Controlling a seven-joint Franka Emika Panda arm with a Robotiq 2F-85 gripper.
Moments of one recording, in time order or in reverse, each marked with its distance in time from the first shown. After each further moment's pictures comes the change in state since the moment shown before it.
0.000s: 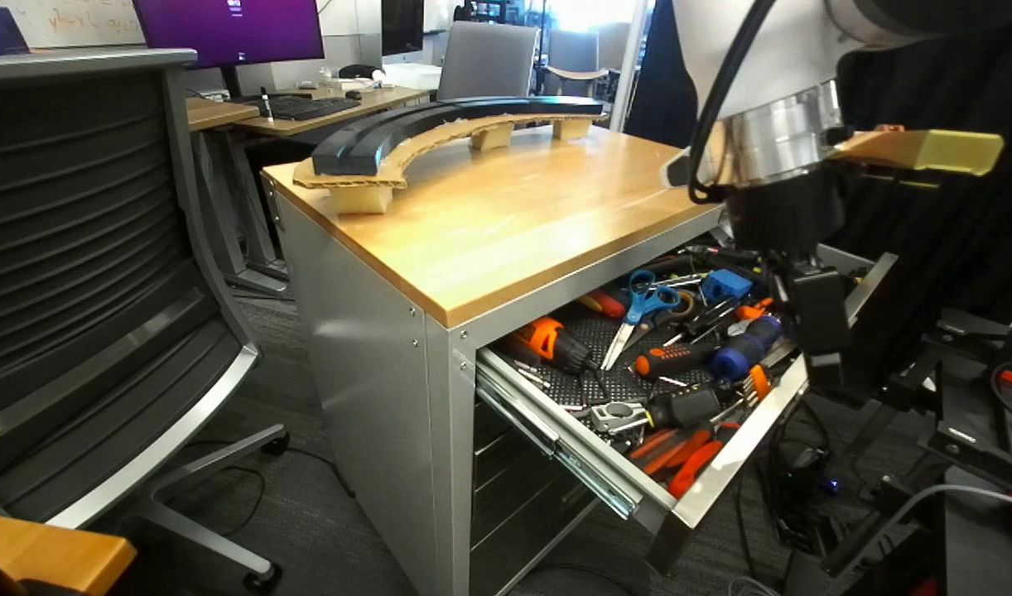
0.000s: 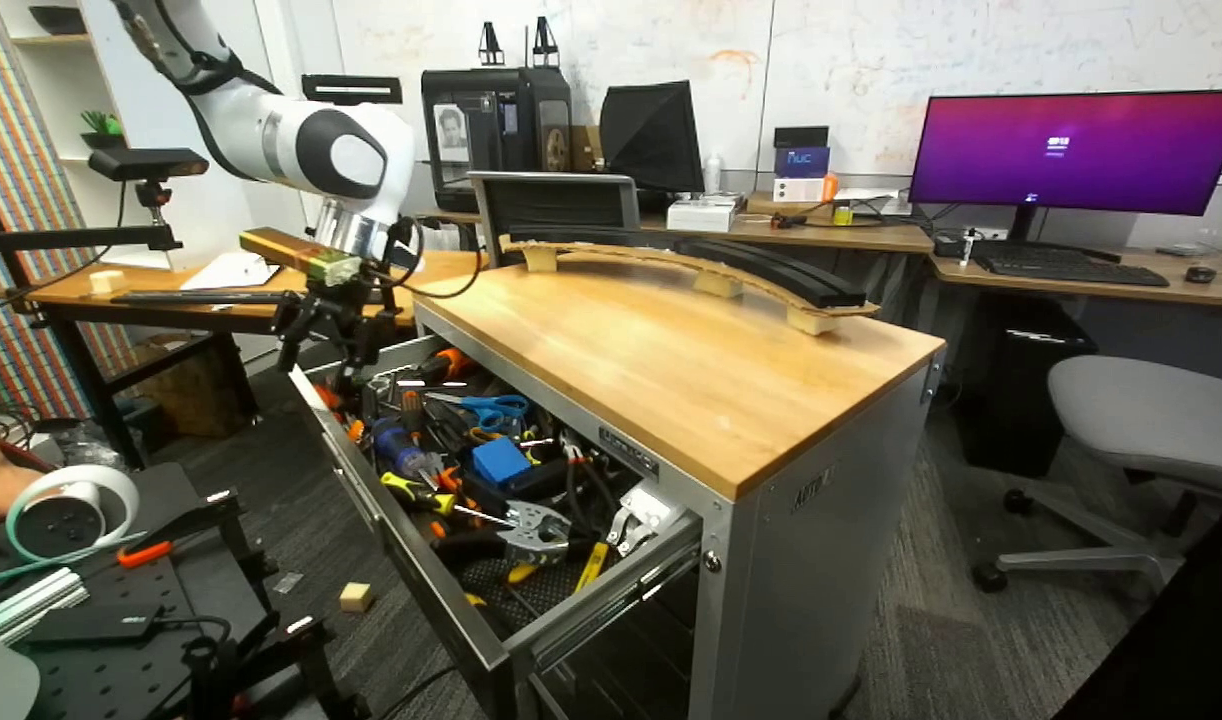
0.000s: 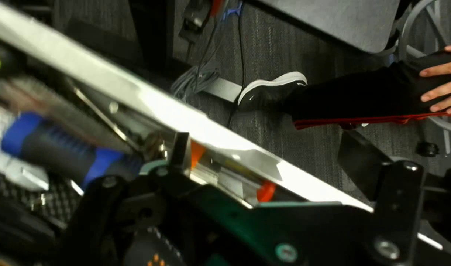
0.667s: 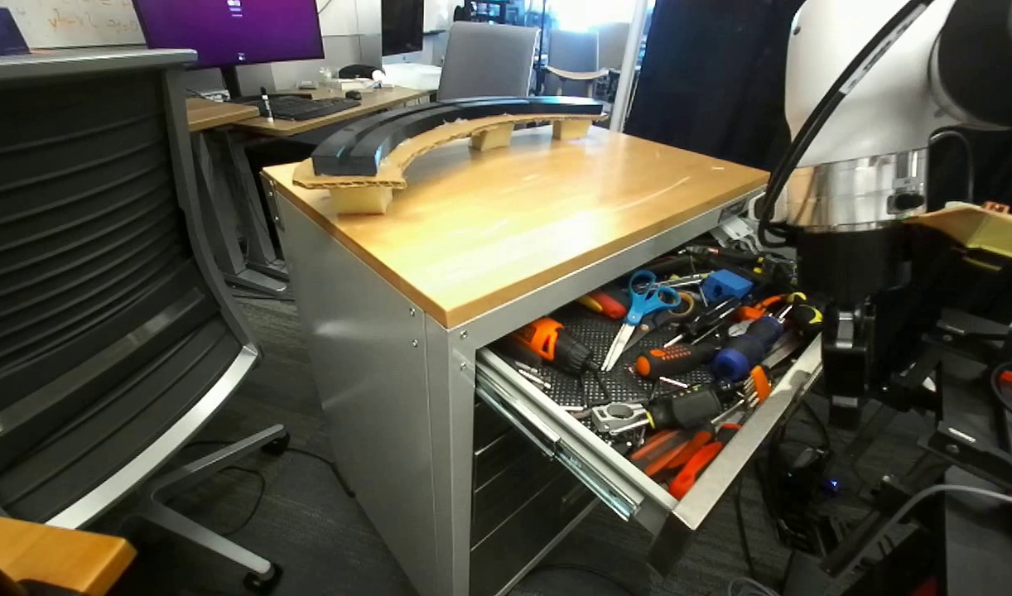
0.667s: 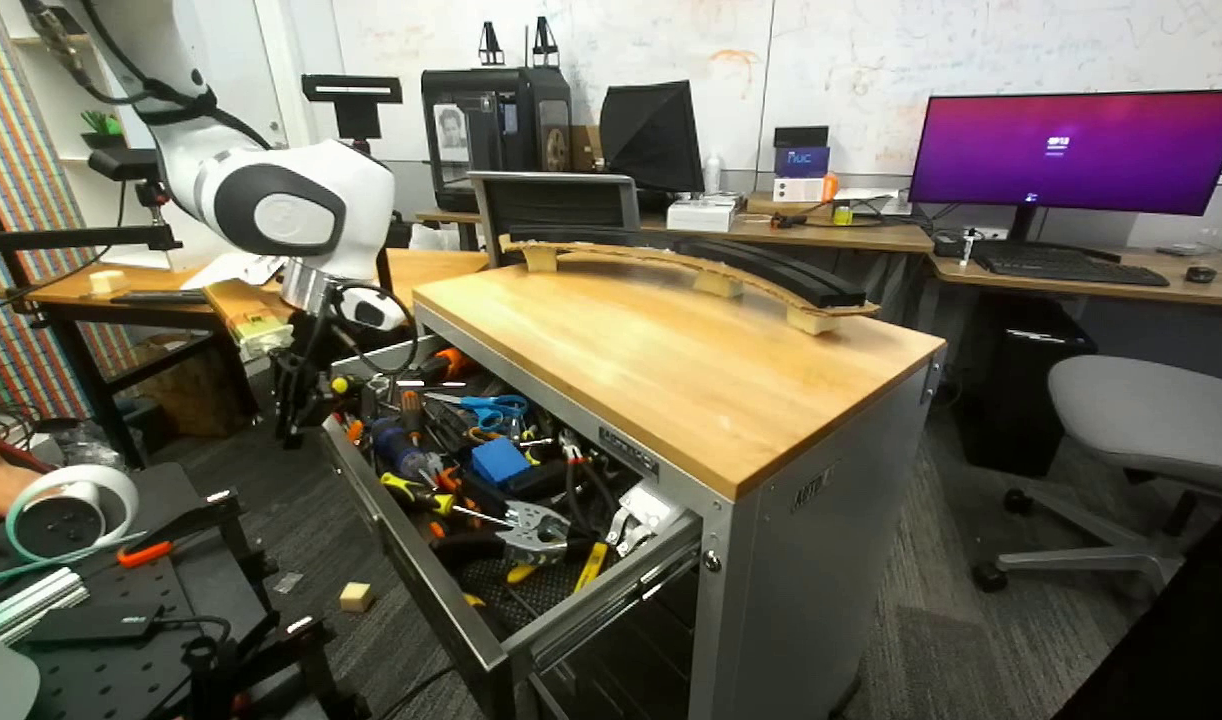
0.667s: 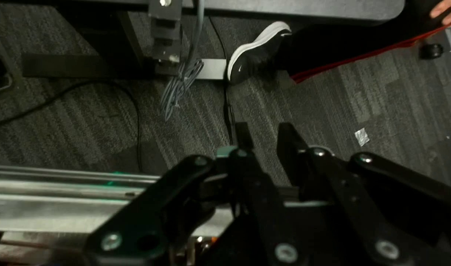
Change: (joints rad) arm -0.023 -0.071 -0.018 -0.288 0.234 0.352 0.085
